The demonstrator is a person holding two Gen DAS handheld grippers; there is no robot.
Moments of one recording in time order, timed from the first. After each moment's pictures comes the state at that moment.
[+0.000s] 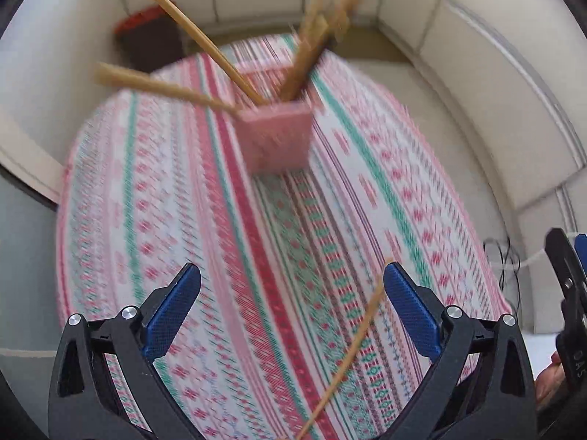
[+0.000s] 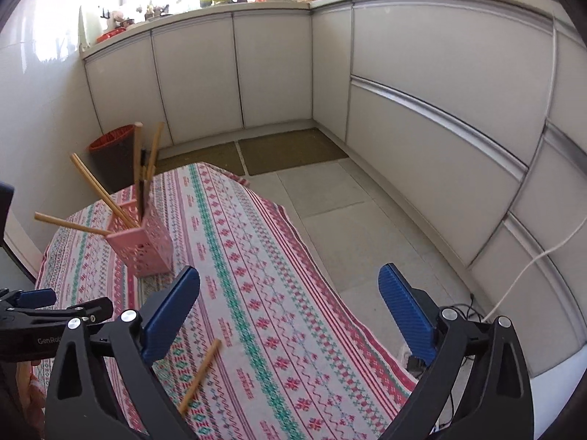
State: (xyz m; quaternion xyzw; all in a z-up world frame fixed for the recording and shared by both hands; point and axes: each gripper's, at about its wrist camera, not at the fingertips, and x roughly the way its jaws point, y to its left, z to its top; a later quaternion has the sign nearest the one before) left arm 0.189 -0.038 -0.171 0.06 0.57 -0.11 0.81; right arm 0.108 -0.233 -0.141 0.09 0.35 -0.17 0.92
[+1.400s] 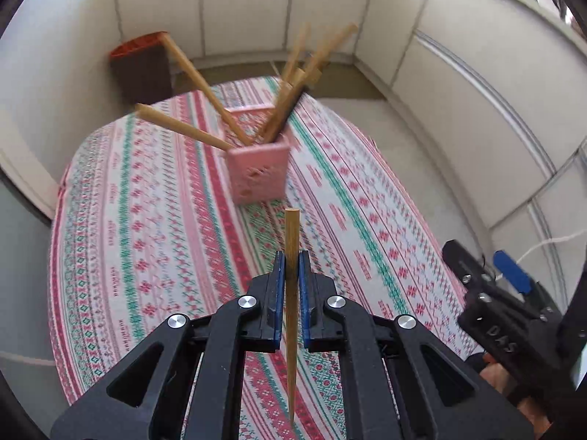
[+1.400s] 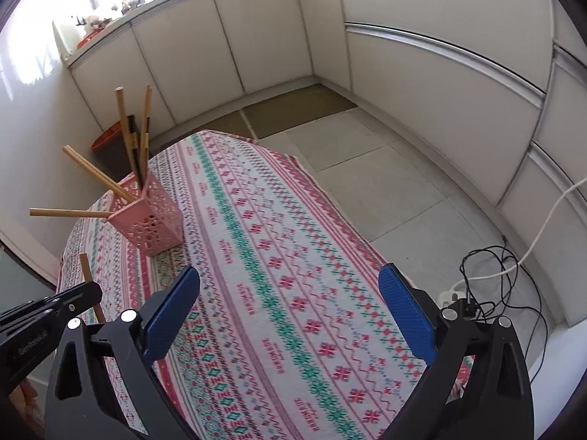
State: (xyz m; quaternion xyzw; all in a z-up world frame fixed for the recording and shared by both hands) left arm 0.153 -0.012 -0.129 0.01 0.48 -0.14 0.86; right arm 0.134 -0.209 -0.167 0.17 0.39 -0.13 0.90
